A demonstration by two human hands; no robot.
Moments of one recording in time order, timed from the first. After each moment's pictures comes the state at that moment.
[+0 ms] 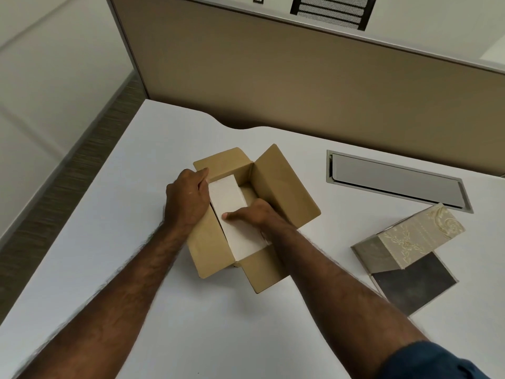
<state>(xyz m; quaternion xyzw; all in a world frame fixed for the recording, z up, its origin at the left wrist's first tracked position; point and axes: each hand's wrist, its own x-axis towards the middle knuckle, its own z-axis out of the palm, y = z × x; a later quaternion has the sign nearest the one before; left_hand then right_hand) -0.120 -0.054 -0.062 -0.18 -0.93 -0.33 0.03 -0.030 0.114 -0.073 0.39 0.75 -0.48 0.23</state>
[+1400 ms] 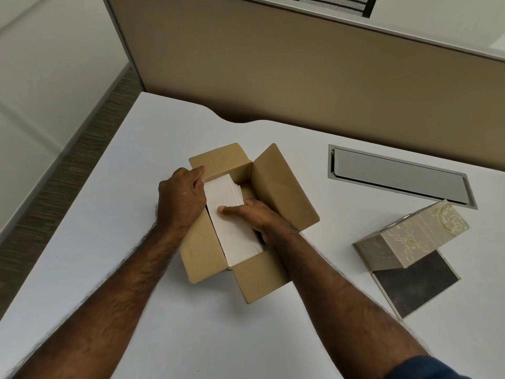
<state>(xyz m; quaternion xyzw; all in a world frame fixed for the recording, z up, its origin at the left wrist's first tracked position) -0.119 -0.061 -0.064 -0.21 -0.92 -0.33 0.10 -0.029 0.113 -0.088 0.37 0.66 -0.60 0.24</state>
